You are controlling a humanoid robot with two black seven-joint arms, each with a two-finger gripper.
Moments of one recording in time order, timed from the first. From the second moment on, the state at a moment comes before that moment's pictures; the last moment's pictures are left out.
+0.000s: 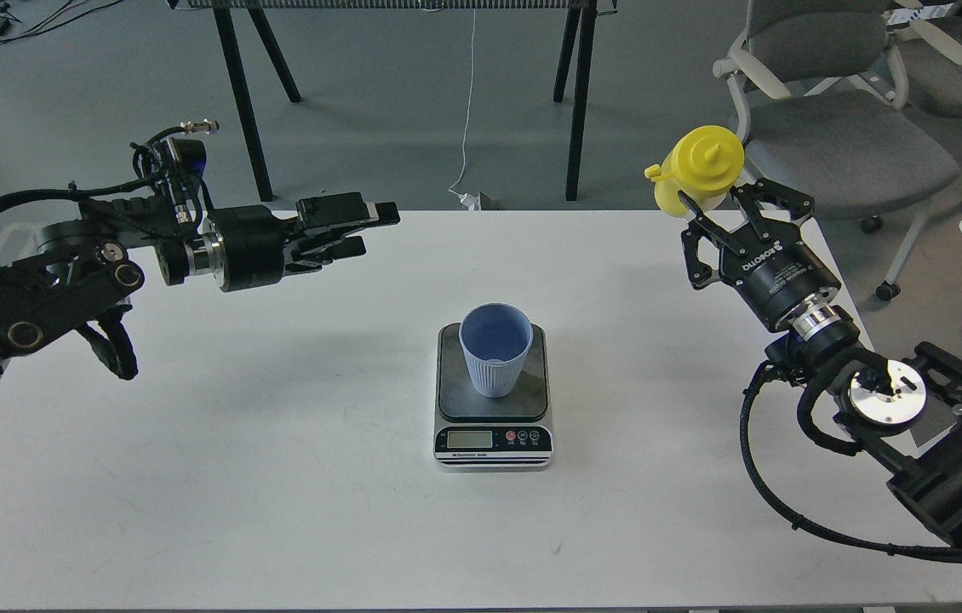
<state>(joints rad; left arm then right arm) -0.98 0.55 -0.28 -0.93 1.04 -0.49 -0.49 0.47 -0.41 0.73 1.08 0.47 0.49 0.18</state>
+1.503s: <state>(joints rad) -0.97 0.54 -0.28 -0.93 1.06 -0.49 -0.49 0.04 -0.17 0.98 1.07 0.52 0.49 0.17</state>
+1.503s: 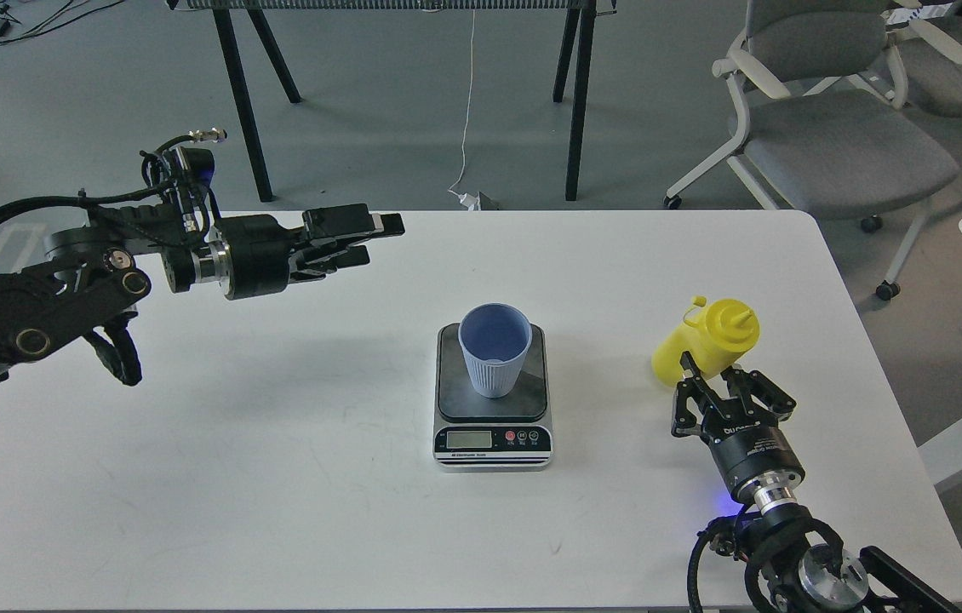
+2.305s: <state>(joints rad) -0.97 0.54 -0.28 -0.93 1.06 -0.49 -0.49 0.01 -0.18 0.97 1.08 0.52 0.49 0.17</state>
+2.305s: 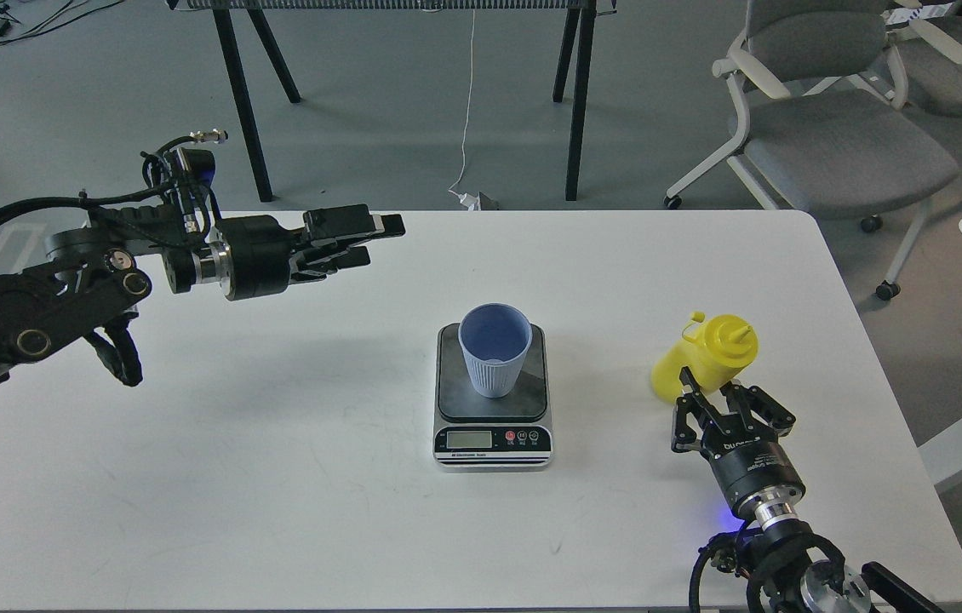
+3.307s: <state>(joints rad) -0.96 0.54 -0.28 -0.93 1.06 -0.49 -0.49 -0.08 -0.25 0.96 1.23 0.46 0.49 0.16</state>
